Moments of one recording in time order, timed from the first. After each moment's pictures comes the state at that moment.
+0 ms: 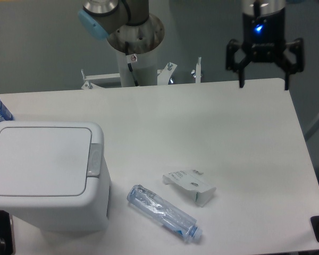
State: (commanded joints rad) arm 2.67 -1.62 -1.54 -1.04 1.43 1.00
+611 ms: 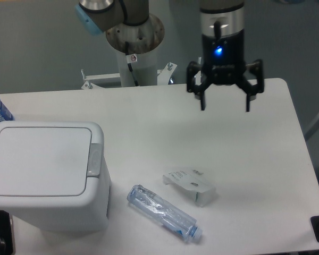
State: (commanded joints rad) arm 2.51 -1.65 -1.55 -1.04 1.43 0.66
